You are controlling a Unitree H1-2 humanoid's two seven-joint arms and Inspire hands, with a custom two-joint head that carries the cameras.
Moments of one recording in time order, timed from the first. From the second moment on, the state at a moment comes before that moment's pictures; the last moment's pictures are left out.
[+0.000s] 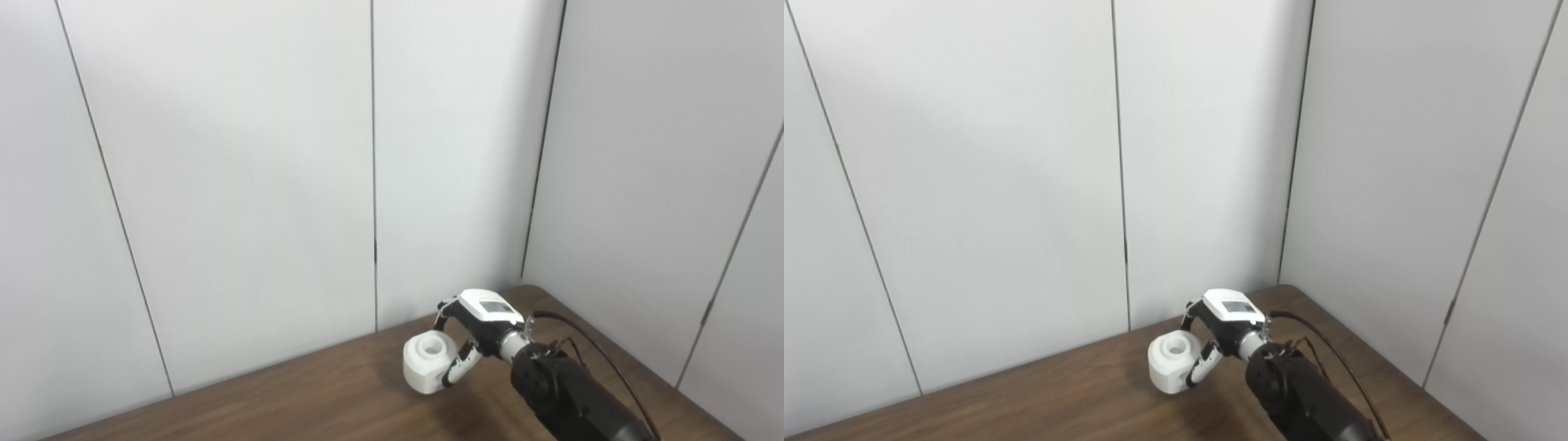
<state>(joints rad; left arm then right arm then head) -0.29 0.62 -0.47 0.23 0.43 -0.47 0.04 -0.48 -0.62 0.17 0.05 -0.73 0.36 0.20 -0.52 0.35</state>
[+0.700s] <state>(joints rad) -0.24 0.56 -0.37 0.14 0.45 -0.44 -0.07 -0.41 -0.39 0.19 -0.38 -0.91 0.47 0.44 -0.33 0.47</state>
